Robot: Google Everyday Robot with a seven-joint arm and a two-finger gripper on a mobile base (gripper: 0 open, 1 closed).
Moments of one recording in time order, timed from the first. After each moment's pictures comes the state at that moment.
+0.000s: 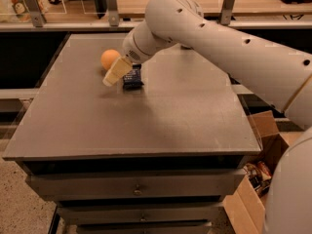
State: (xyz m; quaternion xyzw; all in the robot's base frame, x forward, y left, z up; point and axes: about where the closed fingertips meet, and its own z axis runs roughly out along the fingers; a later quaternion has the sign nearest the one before) arm 0.703 0.102 0.864 -0.55 0.73 0.12 0.39
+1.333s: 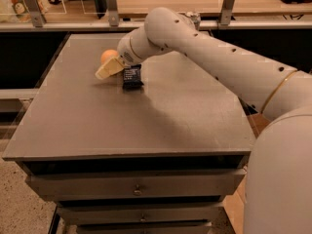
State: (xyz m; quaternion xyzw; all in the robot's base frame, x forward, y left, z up) arm 0.734 0.133 0.851 -0.52 0.72 0.18 0.43
